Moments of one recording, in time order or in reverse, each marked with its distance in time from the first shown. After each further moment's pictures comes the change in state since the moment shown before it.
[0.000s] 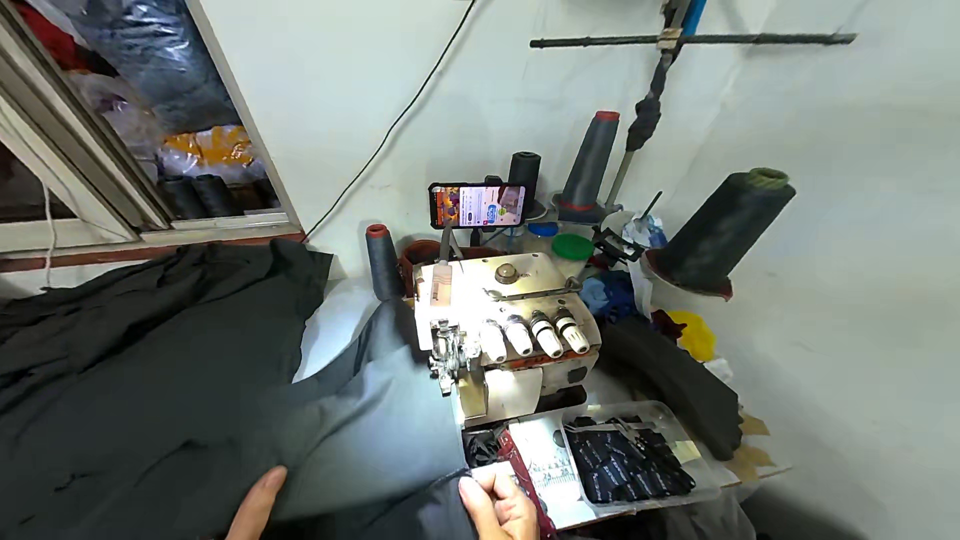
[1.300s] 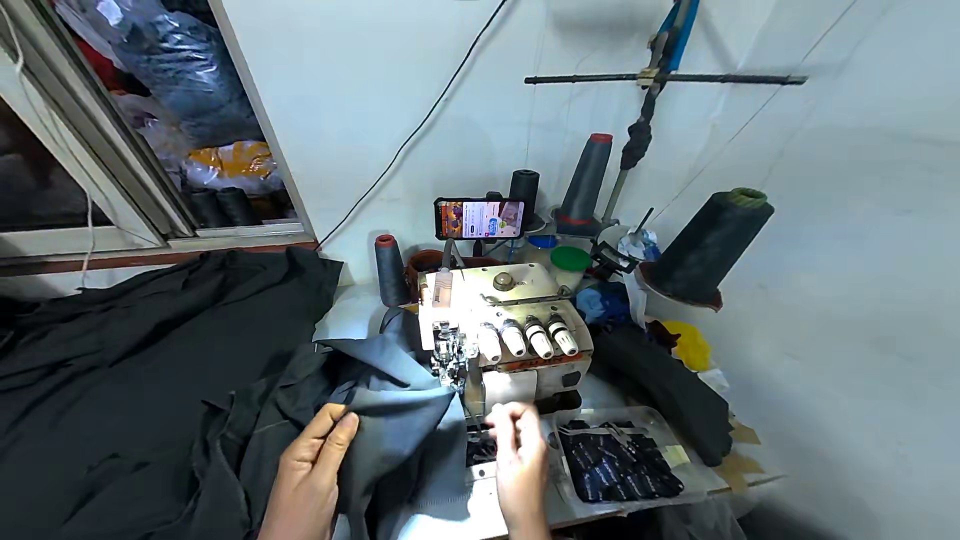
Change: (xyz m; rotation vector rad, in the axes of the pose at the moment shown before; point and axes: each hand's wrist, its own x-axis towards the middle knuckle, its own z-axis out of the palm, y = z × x) left_hand 0.020 0.028 0.050 -0.835 -0.153 0.057; right_hand 0.064 0.016 -0.014 -0.311 0.184 -0.257
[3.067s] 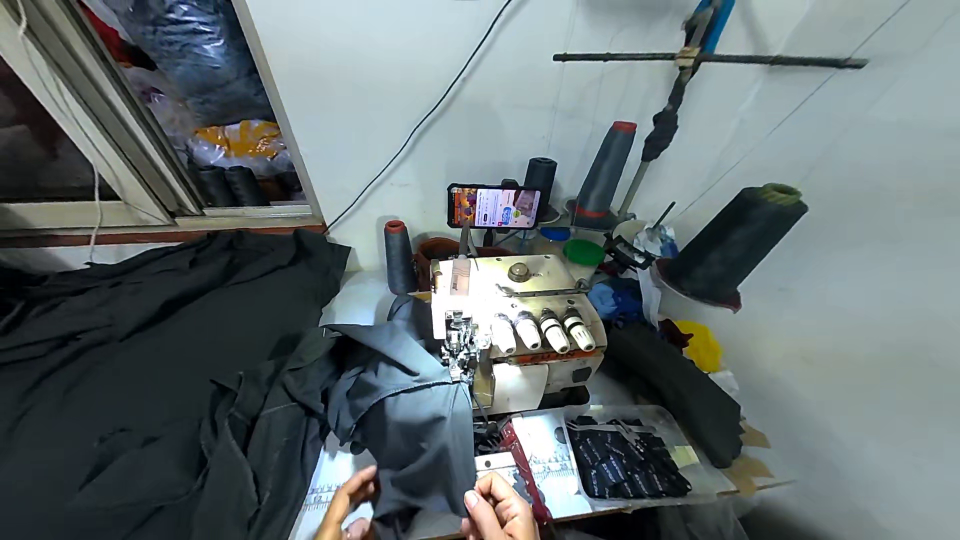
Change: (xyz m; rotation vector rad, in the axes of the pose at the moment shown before) left_hand -0.079 -0.057 -0.044 0.124 -0.431 -0.245; right_hand -0.069 -0.017 -0.032 0.251 -0.446 0.366
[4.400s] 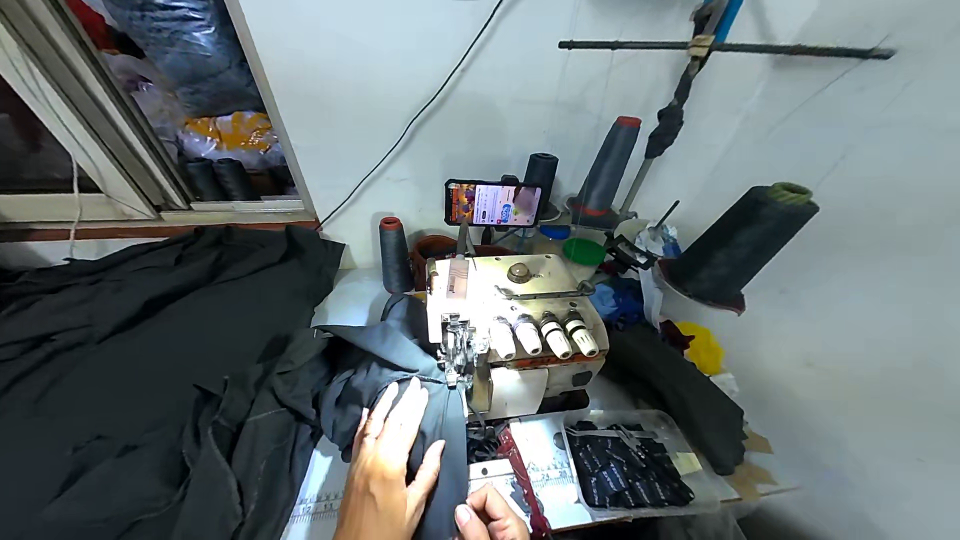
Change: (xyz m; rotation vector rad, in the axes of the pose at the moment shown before) left_hand 0.087 0.031 0.051 0.759 0.418 0.520; right_hand -0.003 0.003 0.011 0.072 0.036 -0.111
